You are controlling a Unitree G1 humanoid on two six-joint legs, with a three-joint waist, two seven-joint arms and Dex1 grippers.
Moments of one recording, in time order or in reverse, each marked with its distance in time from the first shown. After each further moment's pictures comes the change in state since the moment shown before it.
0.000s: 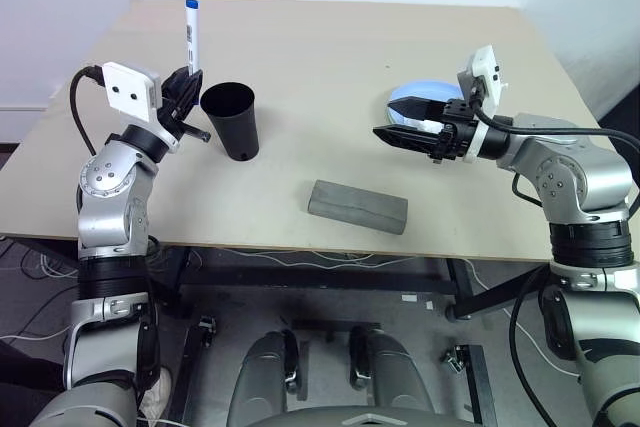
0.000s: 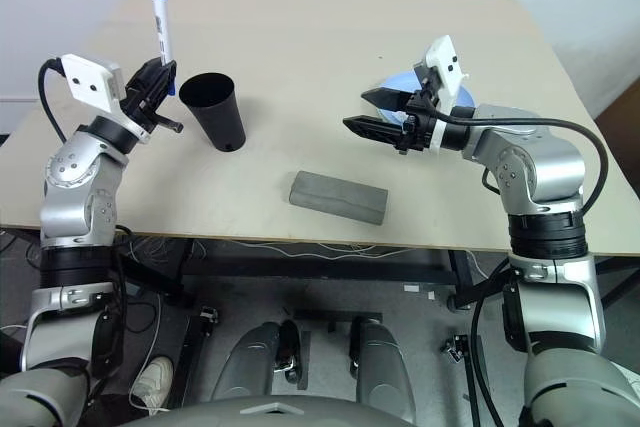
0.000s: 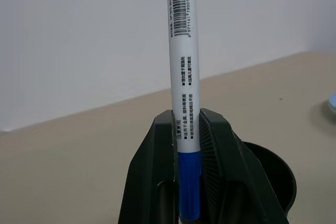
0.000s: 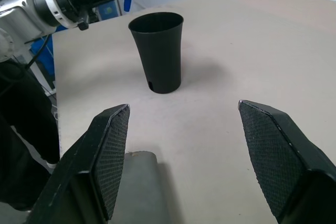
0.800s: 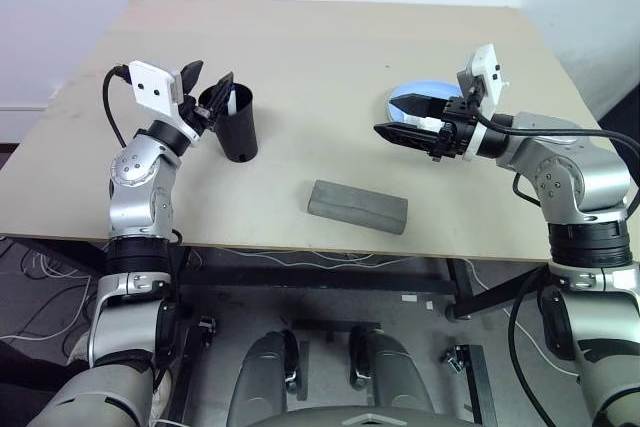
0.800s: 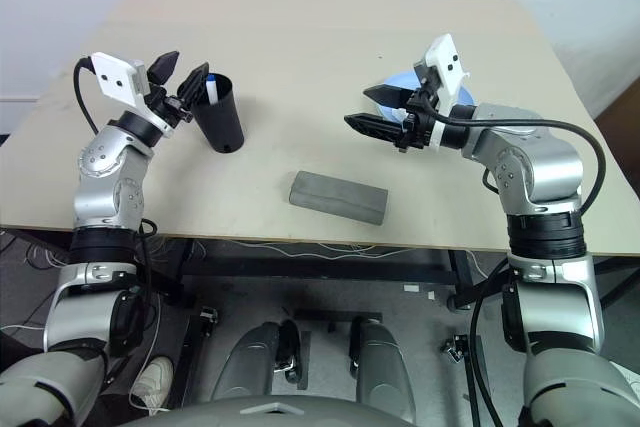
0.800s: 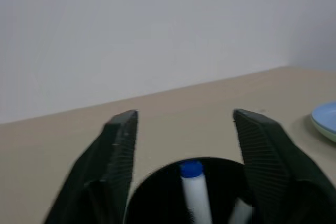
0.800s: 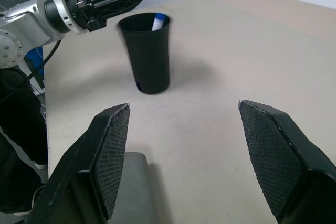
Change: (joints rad) left arm -0.103 -0.071 -0.017 0.208 0.004 -0.113 -0.051; right arm 0.001 0.004 0.000 0.000 -0.016 -0.025 -0.015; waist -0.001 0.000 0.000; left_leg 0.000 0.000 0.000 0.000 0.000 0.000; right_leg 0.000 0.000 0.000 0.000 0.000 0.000
